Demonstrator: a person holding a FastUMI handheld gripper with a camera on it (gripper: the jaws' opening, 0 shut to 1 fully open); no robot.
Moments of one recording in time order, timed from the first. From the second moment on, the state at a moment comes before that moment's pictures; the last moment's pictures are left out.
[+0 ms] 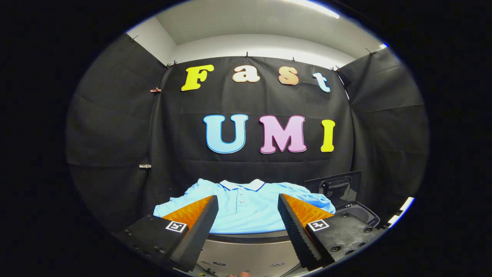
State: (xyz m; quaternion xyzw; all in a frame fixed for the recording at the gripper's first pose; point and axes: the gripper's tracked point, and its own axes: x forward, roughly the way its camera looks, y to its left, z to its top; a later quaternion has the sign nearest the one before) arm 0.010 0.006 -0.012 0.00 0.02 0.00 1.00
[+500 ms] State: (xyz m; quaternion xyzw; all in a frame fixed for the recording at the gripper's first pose) arm 0.050 0.014 -0.008 0.01 0.05 0.01 1.00
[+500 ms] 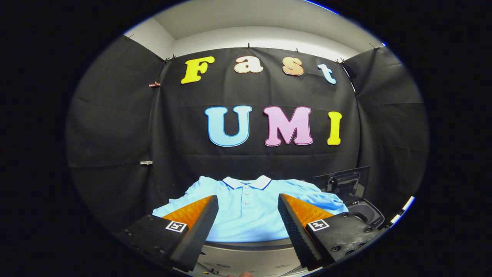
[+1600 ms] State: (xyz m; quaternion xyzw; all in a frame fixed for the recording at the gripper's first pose) arm 0.191 0.007 -0.060 0.02 0.30 -0.01 0.96
